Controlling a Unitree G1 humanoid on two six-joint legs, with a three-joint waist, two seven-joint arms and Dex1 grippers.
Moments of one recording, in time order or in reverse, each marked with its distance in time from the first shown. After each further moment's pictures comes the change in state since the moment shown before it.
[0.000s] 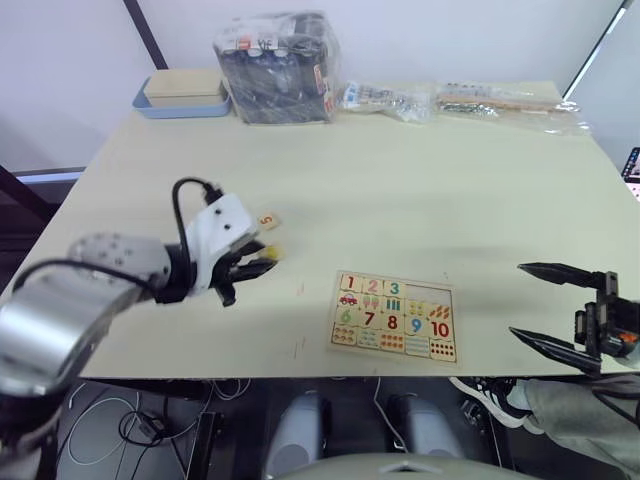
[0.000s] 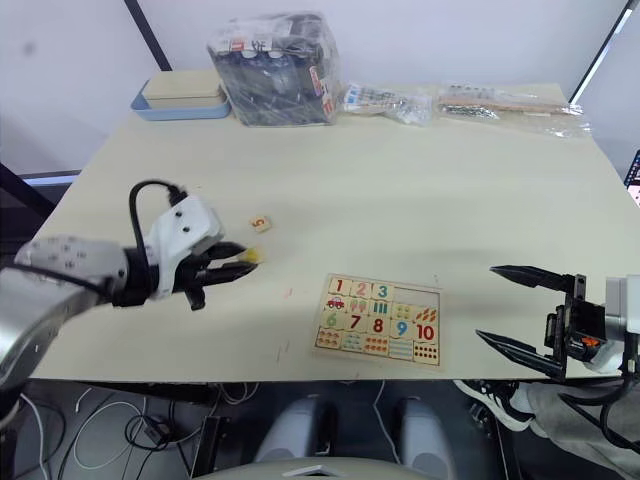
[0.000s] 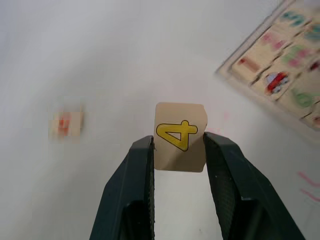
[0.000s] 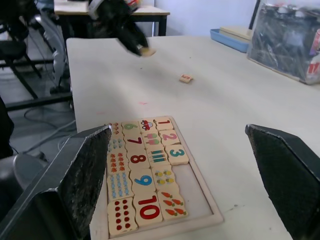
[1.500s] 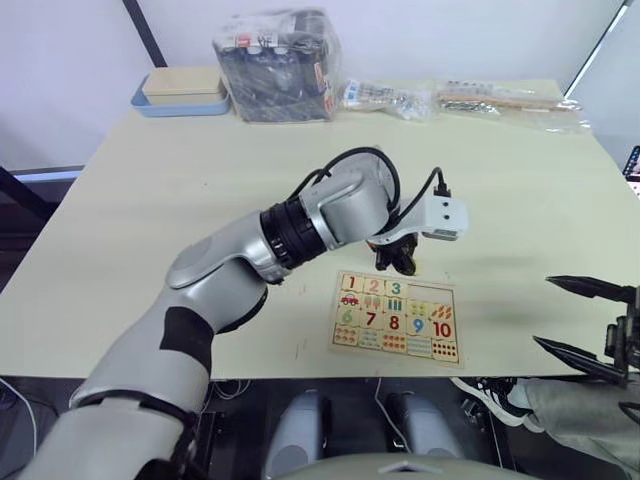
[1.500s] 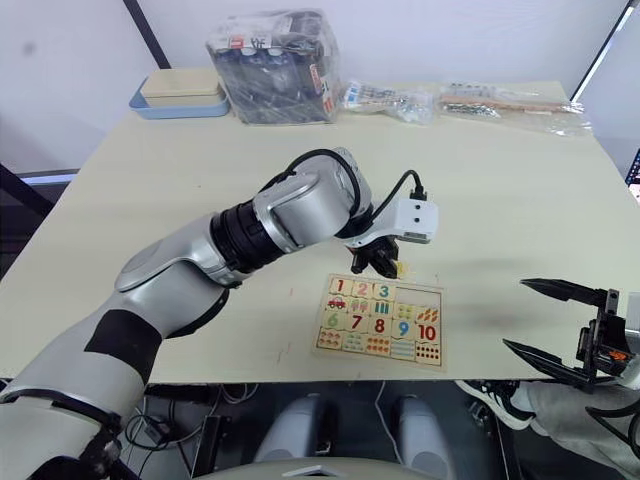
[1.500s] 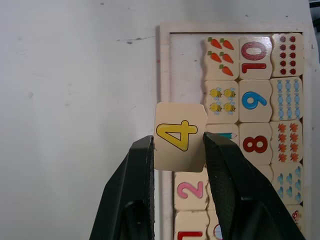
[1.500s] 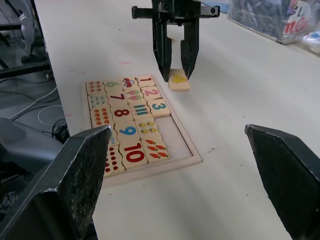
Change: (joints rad) left arm -0.945 -0.802 -0.953 0.800 0.511 -0.005 -0.485; right arm 0.101 -0.048 -0.091 0.097 -0.056 -0.077 0.032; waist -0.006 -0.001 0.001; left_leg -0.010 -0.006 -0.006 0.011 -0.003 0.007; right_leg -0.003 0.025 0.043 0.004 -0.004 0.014
